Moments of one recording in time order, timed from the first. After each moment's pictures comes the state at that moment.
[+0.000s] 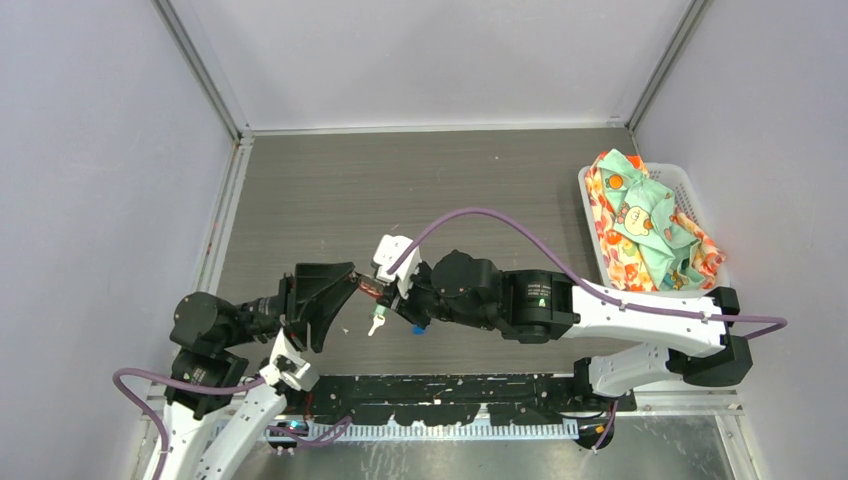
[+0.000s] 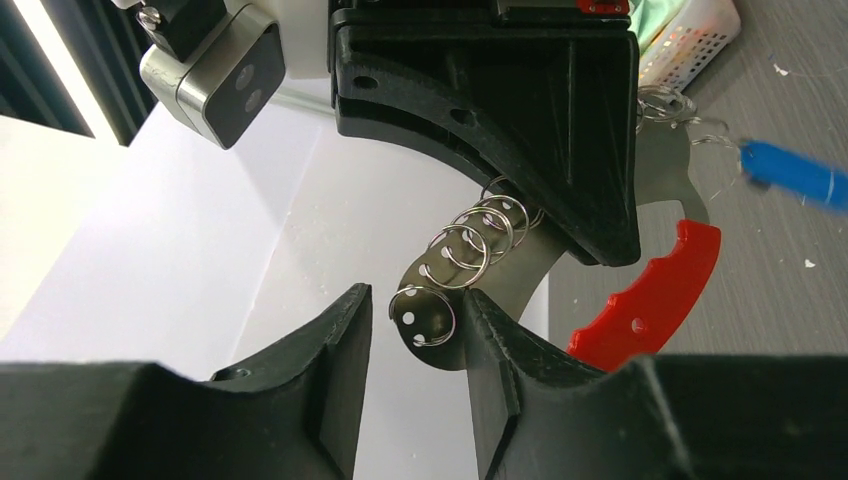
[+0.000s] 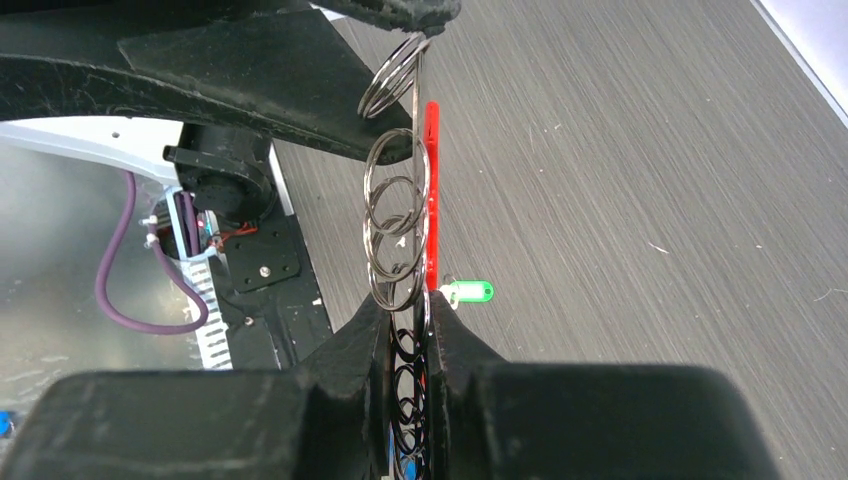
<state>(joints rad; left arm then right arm) -0.42 0.31 0.78 -0.25 0.96 1.14 1.42 1.29 1.38 -0.45 0.23 0.01</state>
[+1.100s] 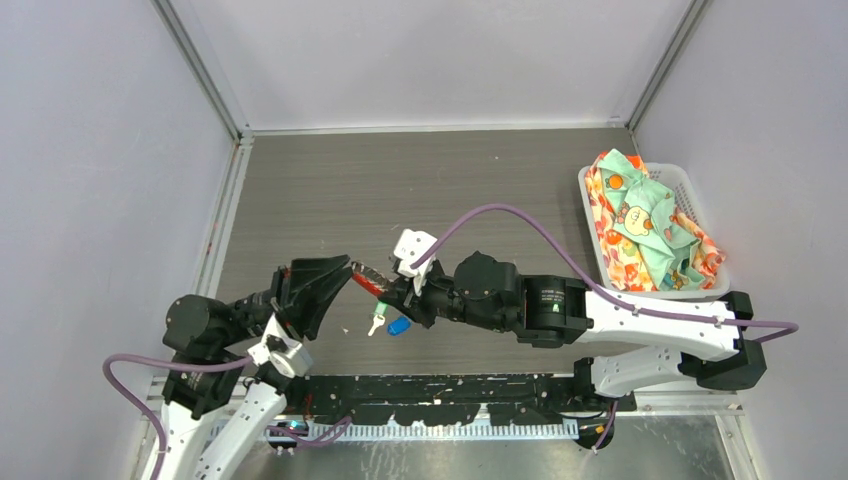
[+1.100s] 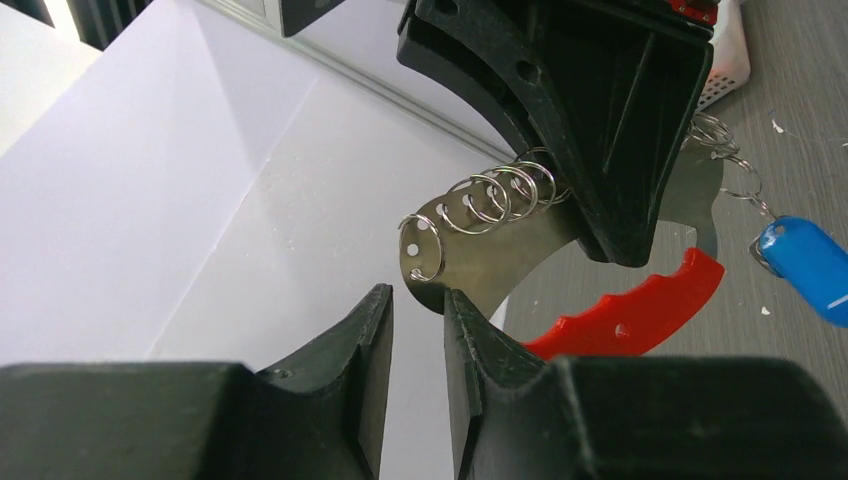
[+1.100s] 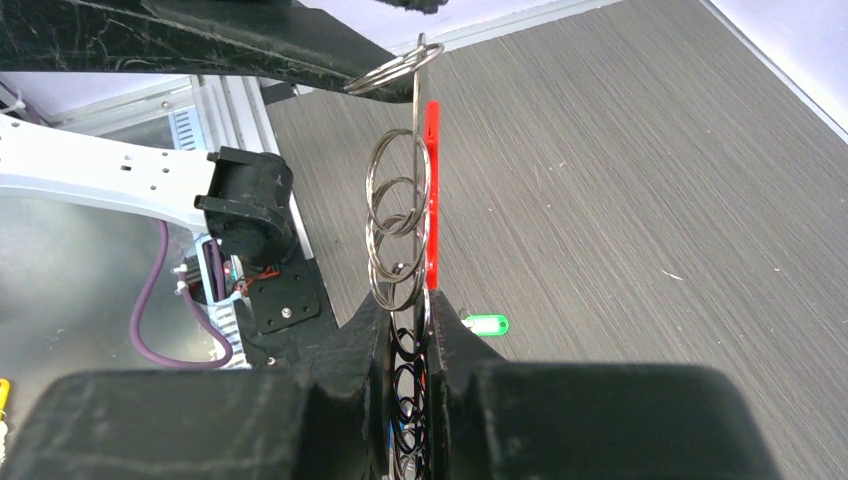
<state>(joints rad) -0.42 0.32 0.80 -0.20 0.86 0.91 1.42 1.21 1.28 -0.30 0.24 0.05</state>
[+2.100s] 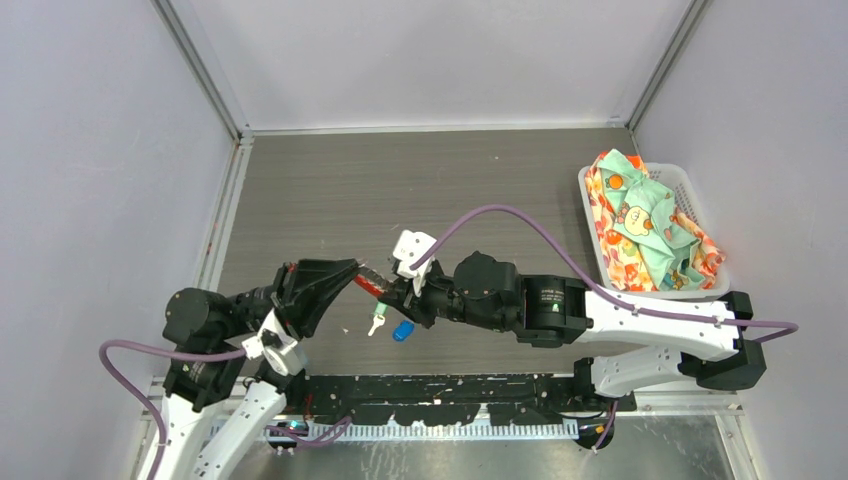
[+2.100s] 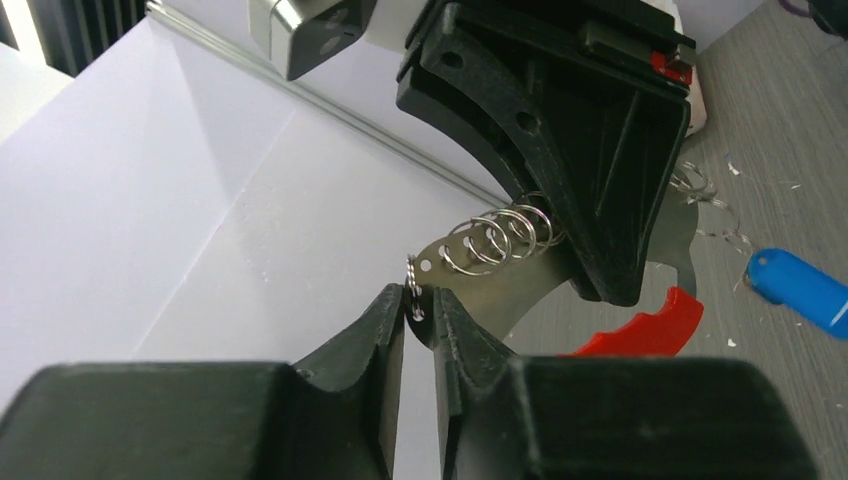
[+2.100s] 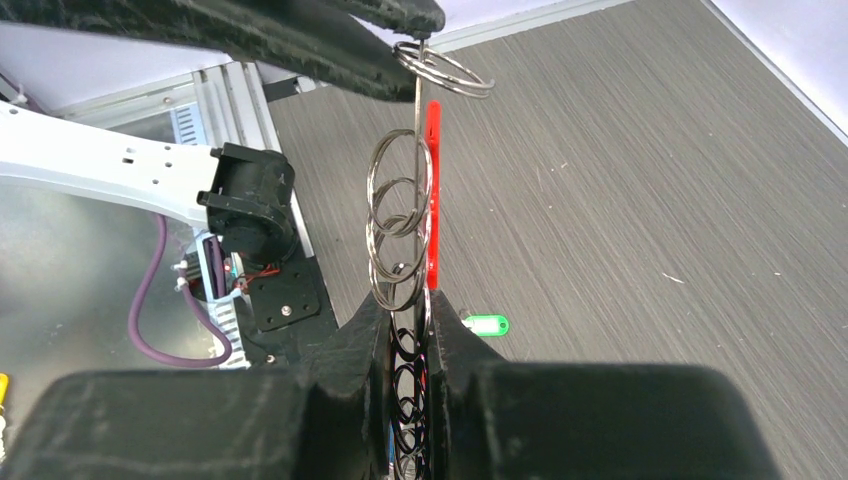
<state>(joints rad) -0.42 0.36 0.81 -0.13 0.94 0.83 1.42 1.21 1.28 -0.30 0.22 0.04</state>
